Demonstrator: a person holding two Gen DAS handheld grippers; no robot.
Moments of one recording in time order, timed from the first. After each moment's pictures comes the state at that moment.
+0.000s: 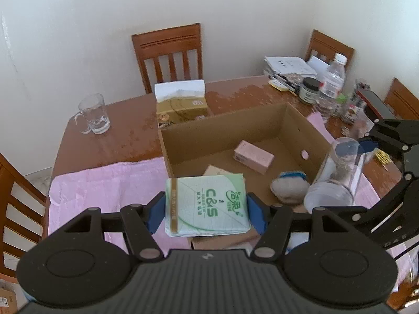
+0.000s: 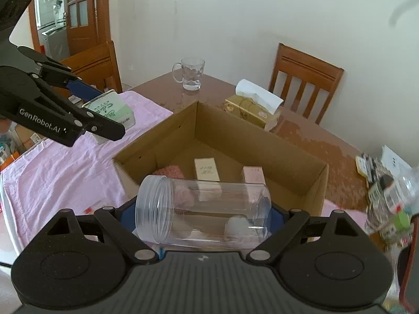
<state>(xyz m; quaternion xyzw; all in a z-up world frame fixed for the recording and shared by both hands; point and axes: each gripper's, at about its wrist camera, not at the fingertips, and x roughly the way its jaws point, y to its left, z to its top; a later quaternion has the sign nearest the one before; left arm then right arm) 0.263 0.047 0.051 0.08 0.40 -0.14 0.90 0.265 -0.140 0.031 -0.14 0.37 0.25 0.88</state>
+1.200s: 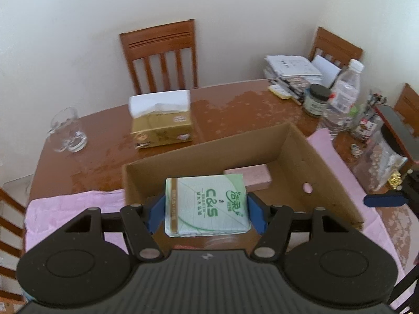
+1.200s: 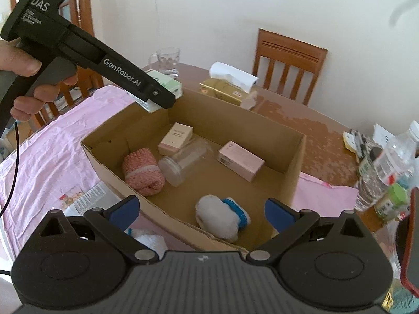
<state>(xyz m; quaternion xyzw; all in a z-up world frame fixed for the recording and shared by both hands) 0.339 -0.020 0.035 0.08 0.41 -0.15 0.89 0.268 -0.191 0.007 -0.11 0.39 0.22 0.89</state>
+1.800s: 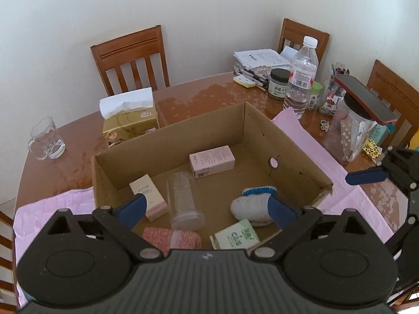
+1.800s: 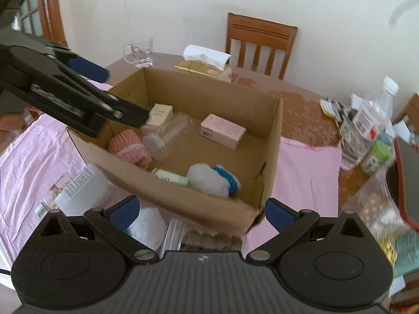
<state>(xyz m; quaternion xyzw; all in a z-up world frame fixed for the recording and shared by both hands) 0.282 -0.035 0.024 0.11 0.39 -0.20 0.89 0.237 -0.200 -0.011 -0.08 0.42 0.15 0.89</state>
